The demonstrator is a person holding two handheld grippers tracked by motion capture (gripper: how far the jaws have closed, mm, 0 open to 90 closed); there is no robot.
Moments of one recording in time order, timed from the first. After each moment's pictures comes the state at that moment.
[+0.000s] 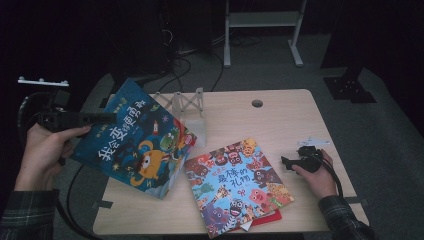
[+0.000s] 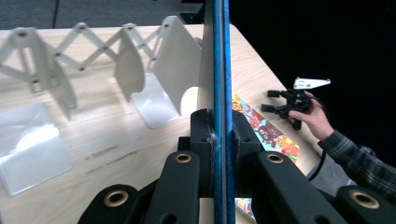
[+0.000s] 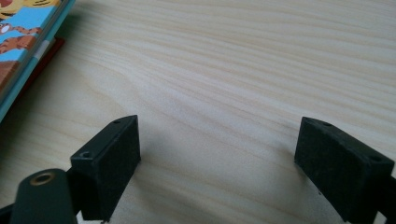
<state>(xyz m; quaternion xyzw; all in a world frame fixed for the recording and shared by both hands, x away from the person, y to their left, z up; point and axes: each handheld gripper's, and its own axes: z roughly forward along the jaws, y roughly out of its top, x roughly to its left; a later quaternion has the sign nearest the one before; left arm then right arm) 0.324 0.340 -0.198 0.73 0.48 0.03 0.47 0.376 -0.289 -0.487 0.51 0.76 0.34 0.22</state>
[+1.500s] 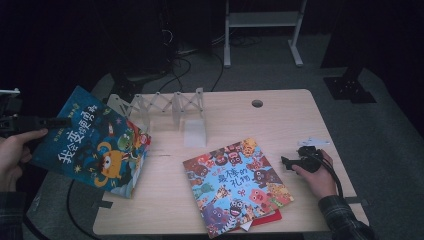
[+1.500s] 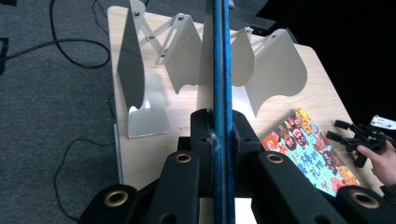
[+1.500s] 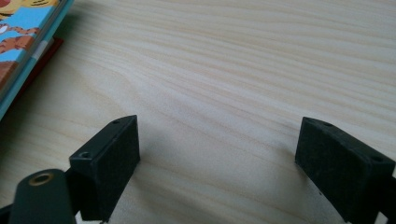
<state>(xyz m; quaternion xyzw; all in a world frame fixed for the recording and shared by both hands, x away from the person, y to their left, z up) 0.326 0.439 -0.214 0.66 0.61 0.07 0.43 0.376 -0.289 -0.487 0.51 0.76 0.34 0.22</state>
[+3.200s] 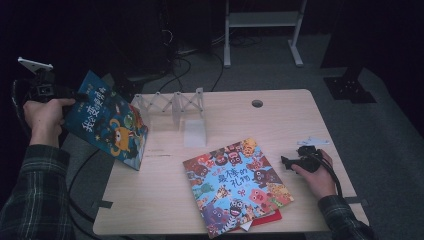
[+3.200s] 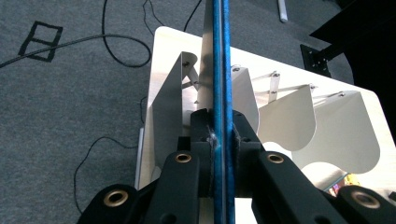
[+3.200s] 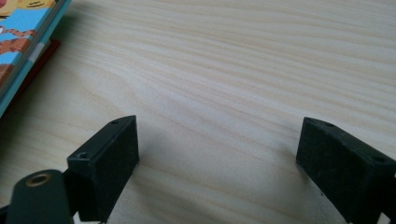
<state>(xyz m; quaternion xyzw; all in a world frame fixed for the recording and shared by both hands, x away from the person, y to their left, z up) 0.435 0.426 -0.225 0.61 0.70 0.09 0.36 0.377 -0.287 -0.487 0.52 0.76 0.33 0.22</state>
